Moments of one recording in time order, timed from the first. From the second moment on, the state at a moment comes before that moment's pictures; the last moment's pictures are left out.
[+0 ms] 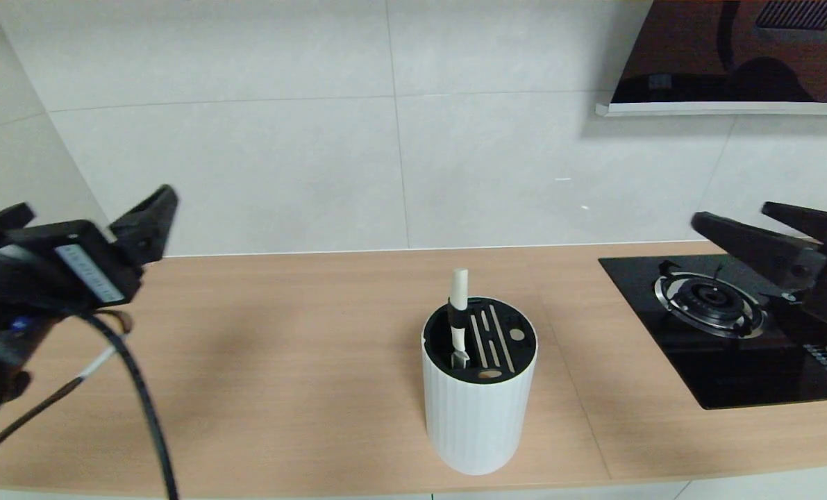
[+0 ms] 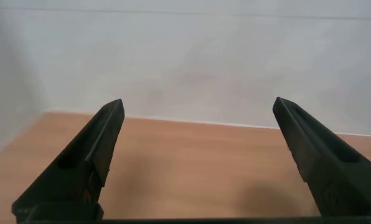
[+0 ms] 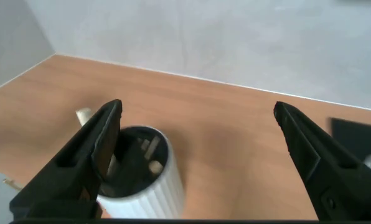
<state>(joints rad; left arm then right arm) -0.69 1.15 -0.55 -0.85 0.88 0.13 0.50 1.10 -0.64 -0.53 -0.12 0.05</state>
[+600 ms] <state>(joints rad) -0.25 0.38 -0.41 -0.27 0.78 0.15 0.21 0.40 -0.42 -0.18 -0.12 -0.03</state>
